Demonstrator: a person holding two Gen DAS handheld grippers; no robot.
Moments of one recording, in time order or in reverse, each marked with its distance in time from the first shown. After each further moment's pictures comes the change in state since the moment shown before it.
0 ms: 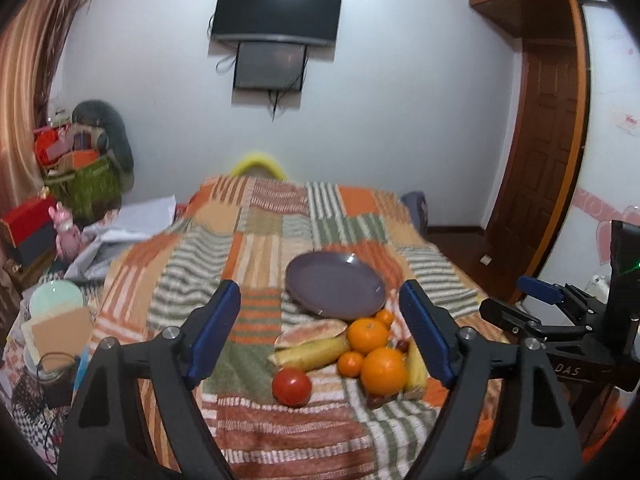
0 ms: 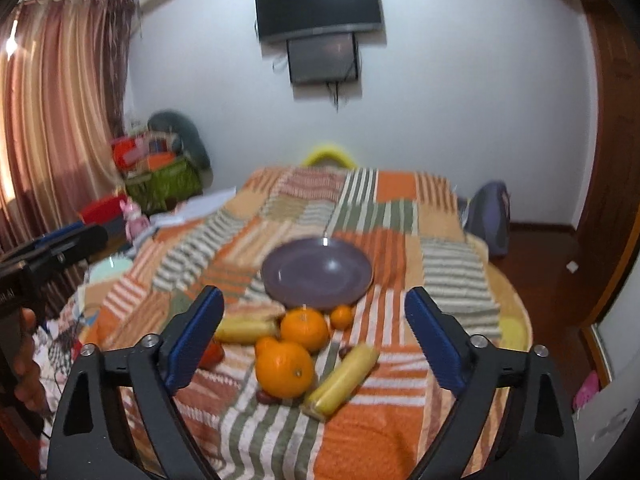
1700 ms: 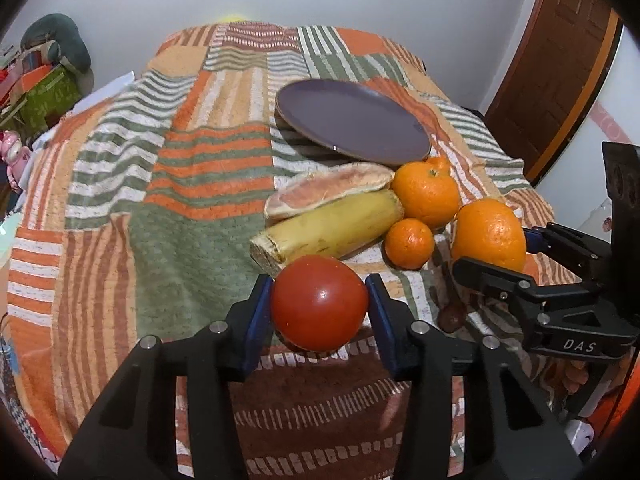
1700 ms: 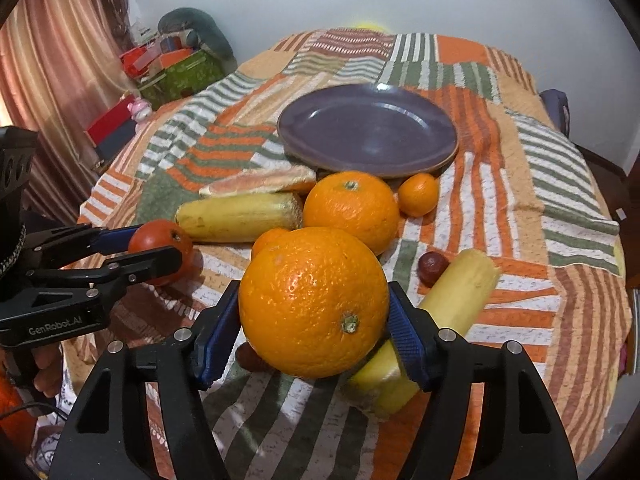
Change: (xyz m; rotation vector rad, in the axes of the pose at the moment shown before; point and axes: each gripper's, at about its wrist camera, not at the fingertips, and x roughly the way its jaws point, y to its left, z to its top) left arm 0.150 0.032 -0.094 0.033 0.462 -0.079; right arm 0.129 0.006 -0.057 -0.015 0.388 0.139
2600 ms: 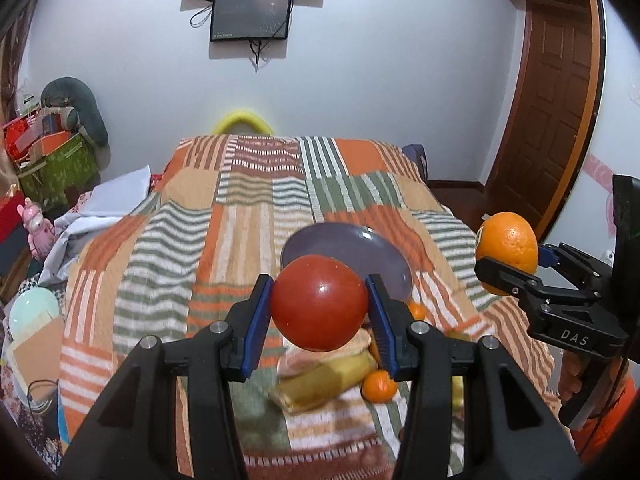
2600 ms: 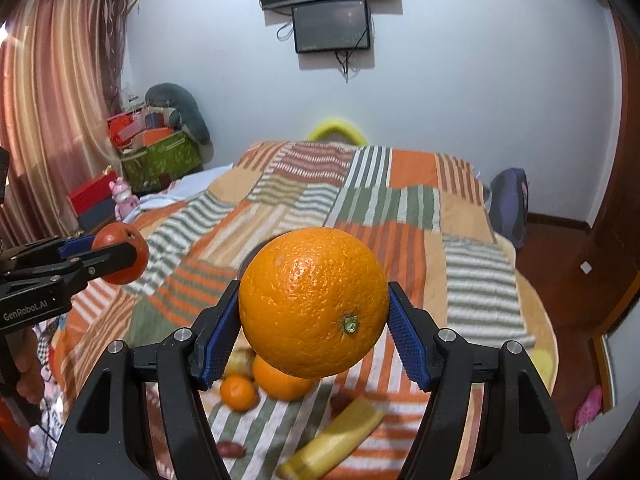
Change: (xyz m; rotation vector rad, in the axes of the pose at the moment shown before) left arm -0.071 -0.014 0.089 0.026 -0.305 0.036; right arm -0.072 -0.017 0.072 -0.030 -0.314 -0.134
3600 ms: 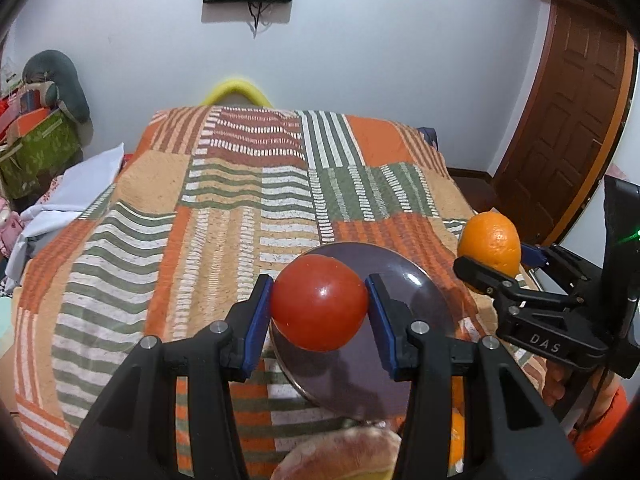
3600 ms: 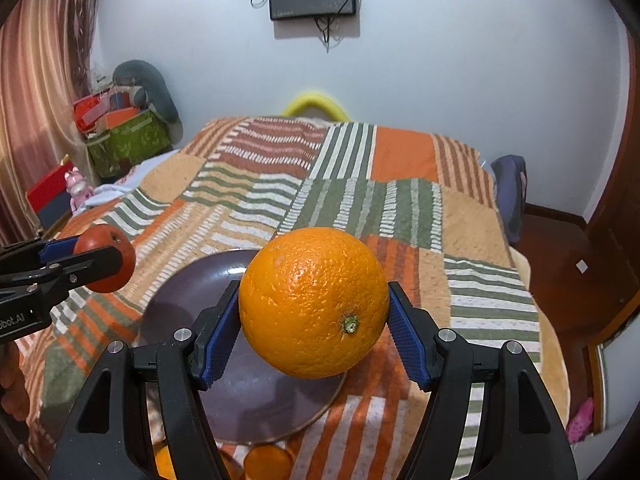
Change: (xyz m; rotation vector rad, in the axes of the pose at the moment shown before) left arm 0.152 0.020 0.045 -0.043 0.115 -0.022; right arm 0.121 -0.039 0.031 -0.009 0.110 -0.056
